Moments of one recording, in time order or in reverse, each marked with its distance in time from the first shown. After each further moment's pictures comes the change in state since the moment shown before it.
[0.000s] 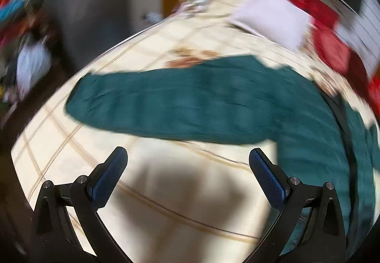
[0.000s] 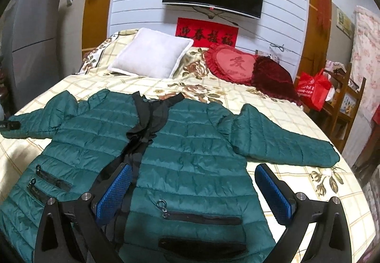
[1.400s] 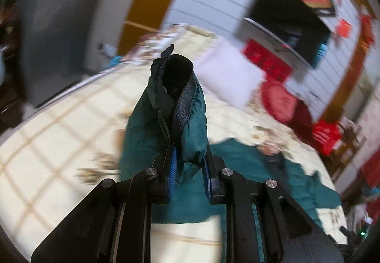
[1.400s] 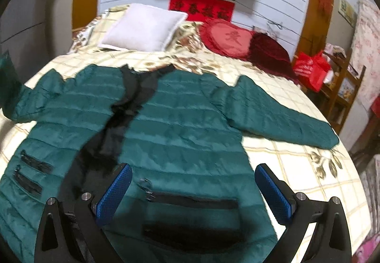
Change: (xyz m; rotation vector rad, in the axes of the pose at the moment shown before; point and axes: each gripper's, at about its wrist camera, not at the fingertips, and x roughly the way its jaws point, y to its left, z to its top) left arm -0.031 -0.007 0.089 -0.026 -0.235 -0.472; right arm 0.029 -0.014 -0.014 0.016 0.157 -0.052
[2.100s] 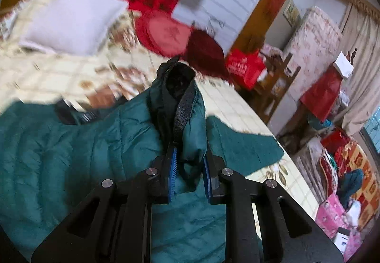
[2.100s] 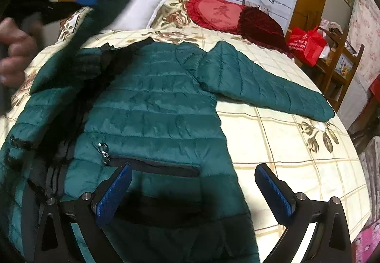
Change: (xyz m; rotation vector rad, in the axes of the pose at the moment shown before) left arm 0.157 -0.343 -0.102 0.232 0.333 -0.464; right arm 0.014 -0.050 -0.029 0.043 0.143 0.011
